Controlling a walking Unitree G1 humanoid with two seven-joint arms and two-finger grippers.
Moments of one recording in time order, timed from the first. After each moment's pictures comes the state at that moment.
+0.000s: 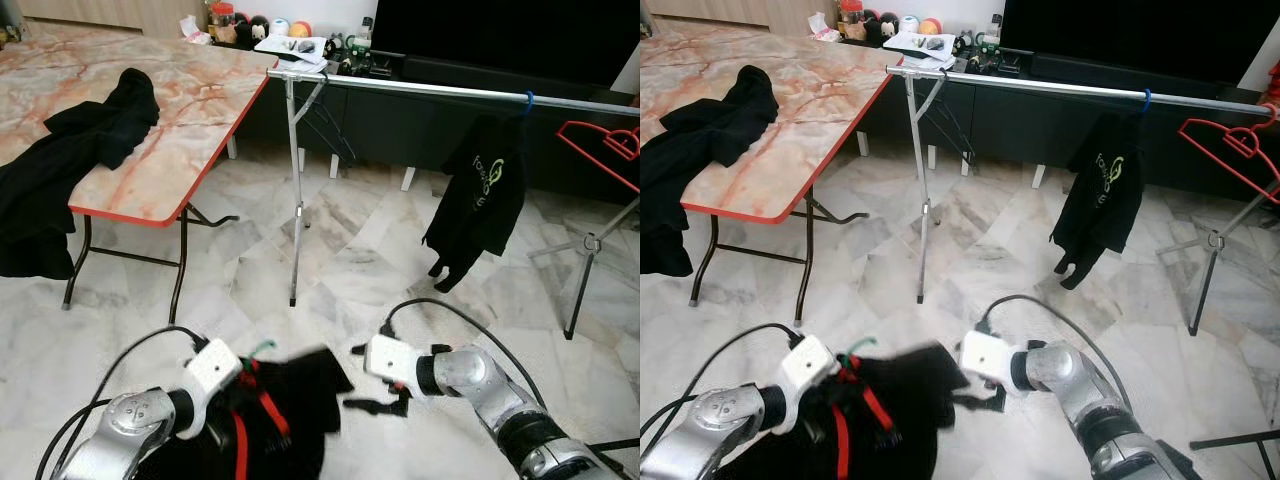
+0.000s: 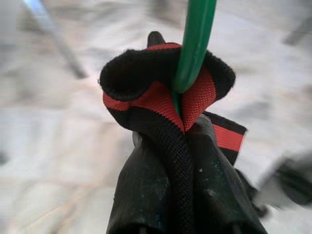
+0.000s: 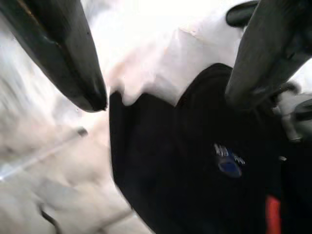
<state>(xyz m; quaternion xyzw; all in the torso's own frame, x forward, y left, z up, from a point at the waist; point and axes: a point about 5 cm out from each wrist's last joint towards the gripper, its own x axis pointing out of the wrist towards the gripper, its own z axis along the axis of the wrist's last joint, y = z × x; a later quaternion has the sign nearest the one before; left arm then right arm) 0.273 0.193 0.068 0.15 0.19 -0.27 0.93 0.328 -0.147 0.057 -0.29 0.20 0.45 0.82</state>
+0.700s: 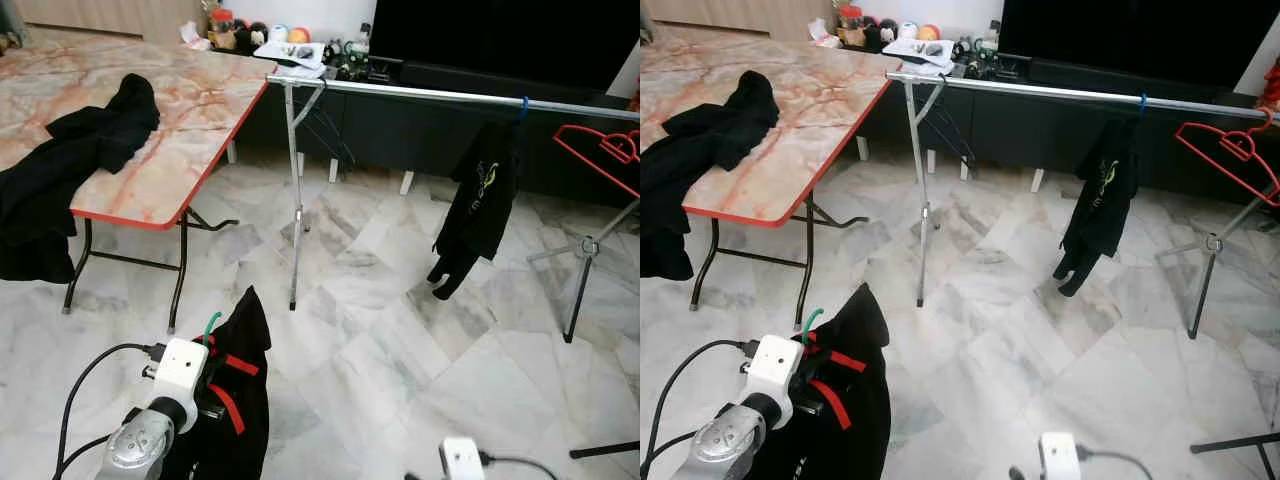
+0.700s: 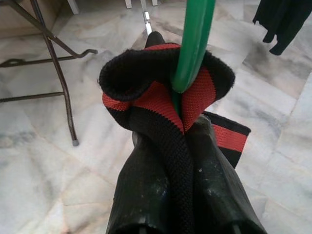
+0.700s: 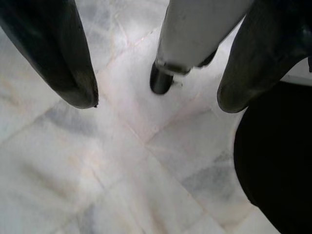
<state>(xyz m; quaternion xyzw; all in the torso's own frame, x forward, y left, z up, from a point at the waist) 0.261 0.201 0.055 0.11 0.12 -0.09 0.98 0.185 -0.185 -0.083 0.02 0.46 0.02 0.89</state>
